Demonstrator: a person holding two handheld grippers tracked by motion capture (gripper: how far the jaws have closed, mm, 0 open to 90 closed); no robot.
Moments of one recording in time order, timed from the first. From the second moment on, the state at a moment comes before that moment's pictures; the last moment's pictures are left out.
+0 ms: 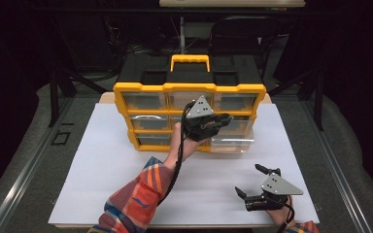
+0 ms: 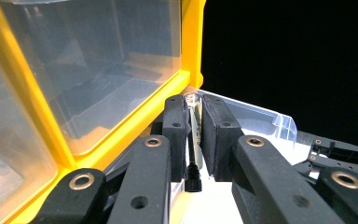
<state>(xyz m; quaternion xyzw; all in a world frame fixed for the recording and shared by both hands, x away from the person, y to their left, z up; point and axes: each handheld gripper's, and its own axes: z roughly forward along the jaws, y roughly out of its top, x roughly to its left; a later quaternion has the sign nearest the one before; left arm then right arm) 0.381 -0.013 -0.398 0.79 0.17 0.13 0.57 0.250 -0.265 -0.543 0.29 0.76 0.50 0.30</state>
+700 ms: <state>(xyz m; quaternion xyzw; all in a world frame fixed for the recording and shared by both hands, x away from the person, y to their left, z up) 0.382 -0.016 -0.407 0.81 0.17 0.12 0.55 0.250 -0.264 -0.543 0.29 0.76 0.49 0.30</state>
